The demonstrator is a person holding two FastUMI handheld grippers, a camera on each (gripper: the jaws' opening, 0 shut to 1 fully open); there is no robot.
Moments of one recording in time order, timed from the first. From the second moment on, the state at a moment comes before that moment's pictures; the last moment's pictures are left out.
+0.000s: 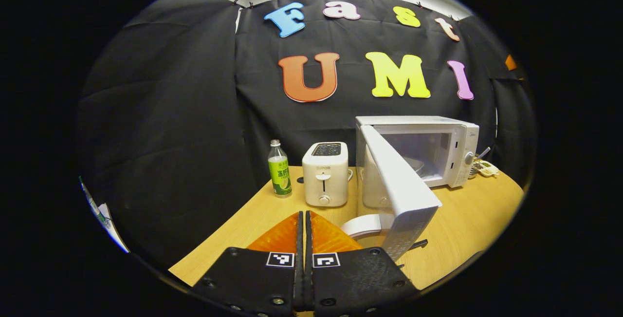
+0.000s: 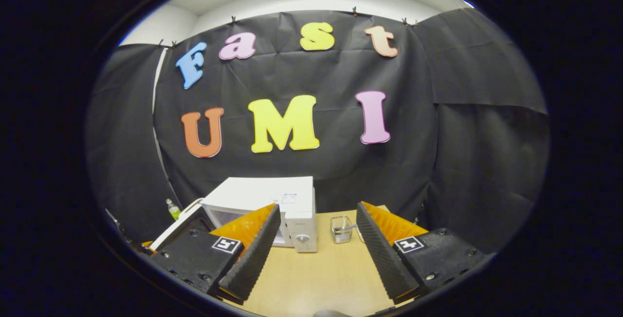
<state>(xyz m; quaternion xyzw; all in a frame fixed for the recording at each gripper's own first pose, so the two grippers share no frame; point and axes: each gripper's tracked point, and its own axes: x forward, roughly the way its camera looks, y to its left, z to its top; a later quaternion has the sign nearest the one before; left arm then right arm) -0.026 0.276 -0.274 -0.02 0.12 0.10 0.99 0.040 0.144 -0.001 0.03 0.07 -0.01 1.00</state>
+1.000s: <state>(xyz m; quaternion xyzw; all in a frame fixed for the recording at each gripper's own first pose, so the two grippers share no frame) 0.020 0.080 -0.264 -0.02 0.11 -0.10 0.99 0.025 0.114 -0.028 0.05 0.10 -0.03 0.99</state>
